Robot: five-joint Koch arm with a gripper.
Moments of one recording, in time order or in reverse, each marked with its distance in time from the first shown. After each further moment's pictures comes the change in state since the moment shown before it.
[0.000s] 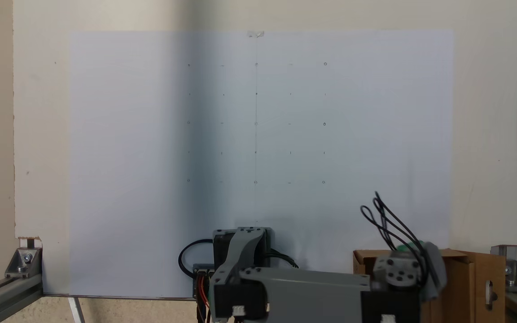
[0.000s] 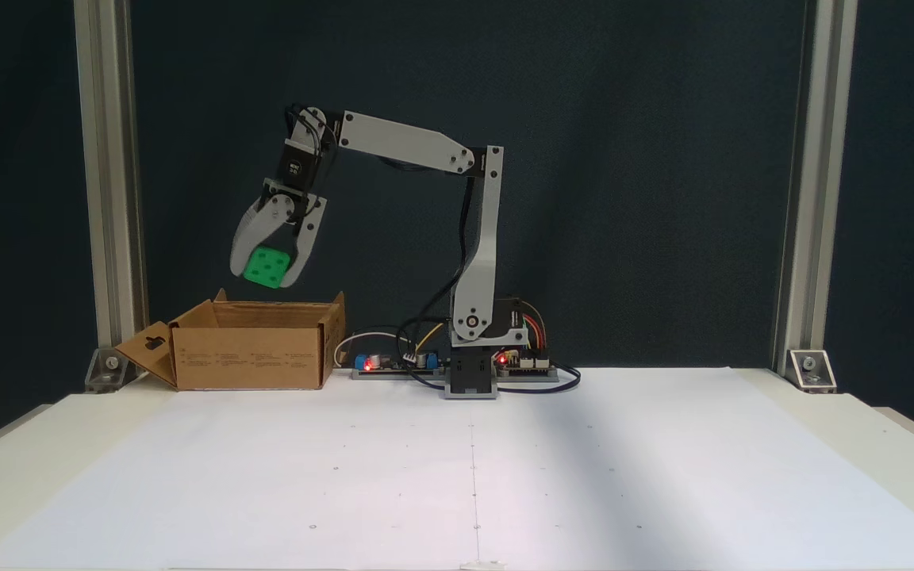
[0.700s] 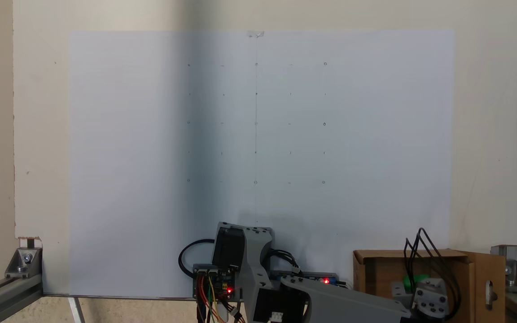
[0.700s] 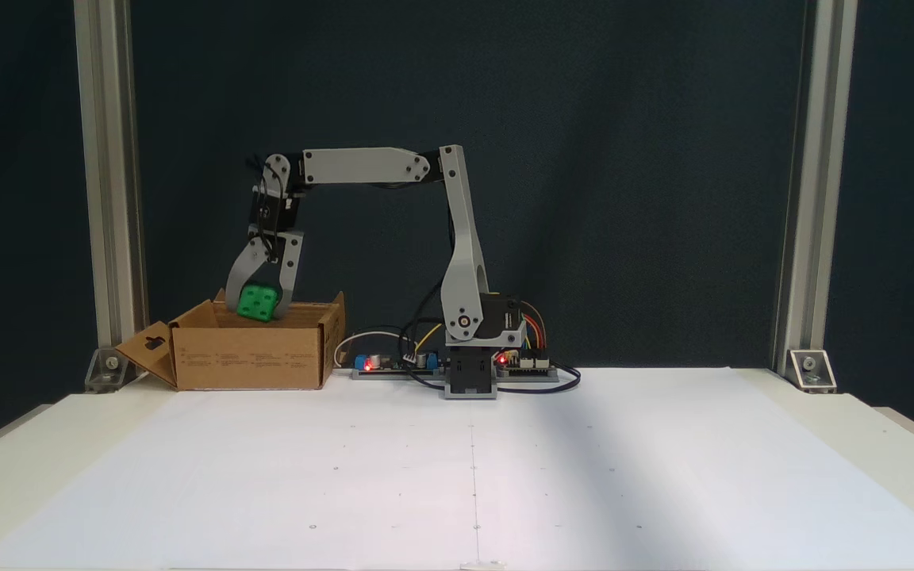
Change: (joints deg) arm 12.4 -12.8 -0.1 -7.2 -1.2
